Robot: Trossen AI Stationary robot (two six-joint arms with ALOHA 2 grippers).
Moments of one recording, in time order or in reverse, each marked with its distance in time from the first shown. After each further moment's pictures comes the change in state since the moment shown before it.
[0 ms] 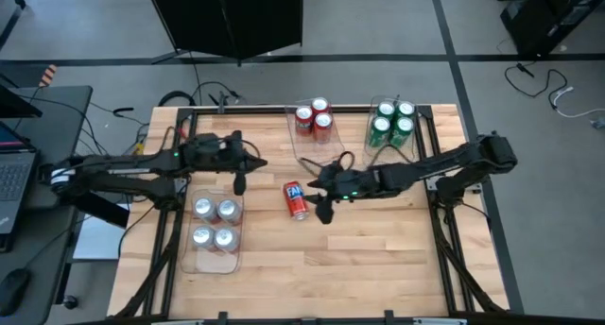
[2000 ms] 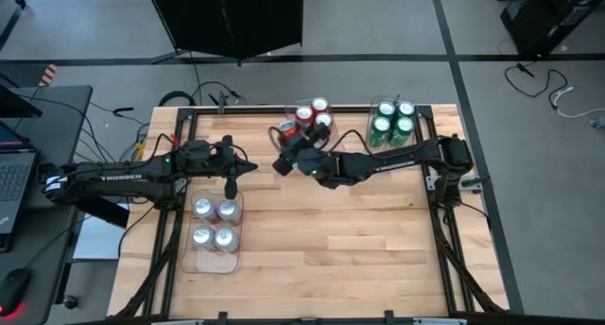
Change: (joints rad) left arm -0.002 -0.149 -0.135 -0.025 -0.023 0.029; right arm -0.134 0.334 0.364 0.234 0.700 -0.513
